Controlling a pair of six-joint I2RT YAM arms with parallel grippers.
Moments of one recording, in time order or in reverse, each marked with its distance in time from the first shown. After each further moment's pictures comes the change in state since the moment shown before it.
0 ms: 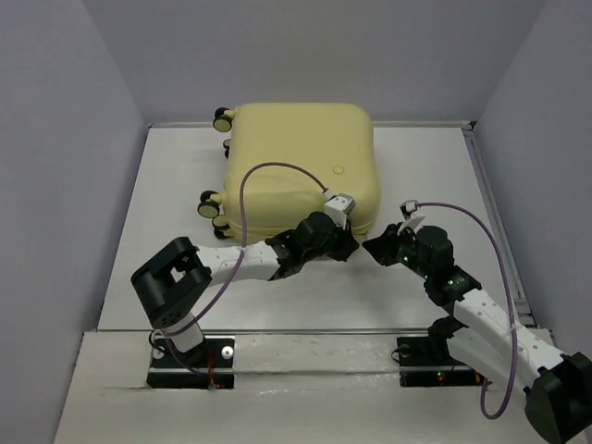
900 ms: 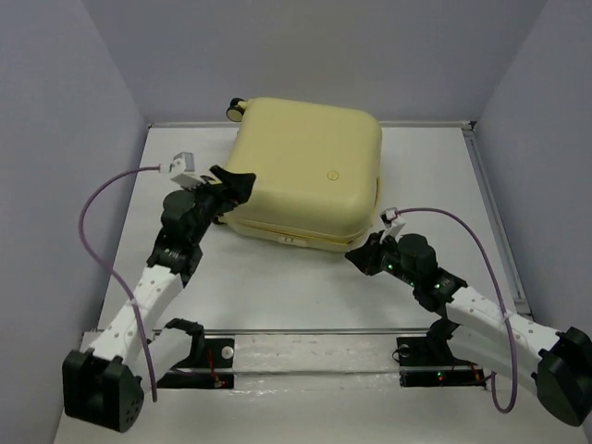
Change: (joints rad) left arm 0.635 -0.618 -0.215 -0.027 0.120 -0.204; right arm 0.235 0.074 -0.029 0.108 0.099 0.074
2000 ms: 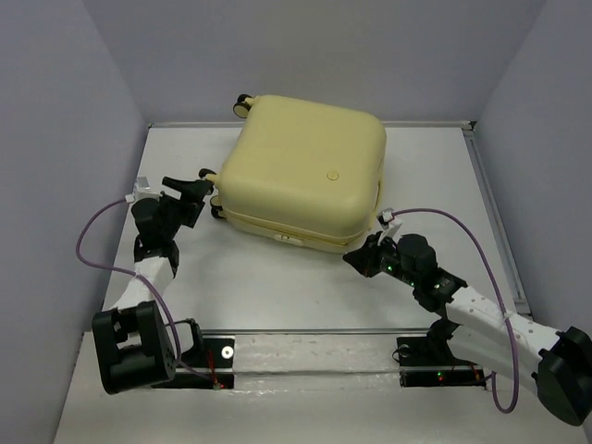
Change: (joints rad) left arm 0.572 0.165 -0.185 0.116 0.299 -0.357; right arm 0.005 0.010 0.001 0.015 -0.049 -0.042
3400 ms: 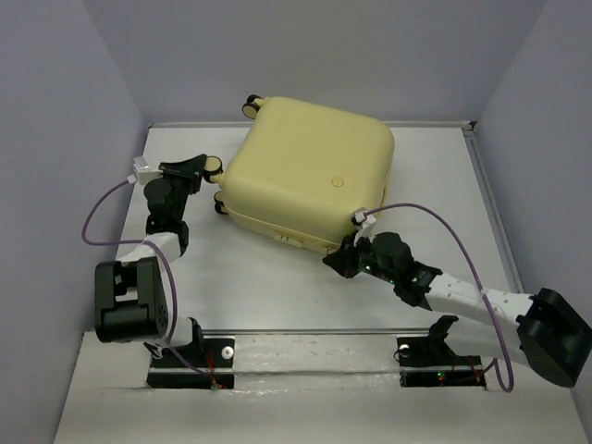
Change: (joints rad) left arm -0.101 0.249 0.138 0.401 -0.168 -0.191; right arm 0.115 0.175 0.050 0.109 0.018 -0.006
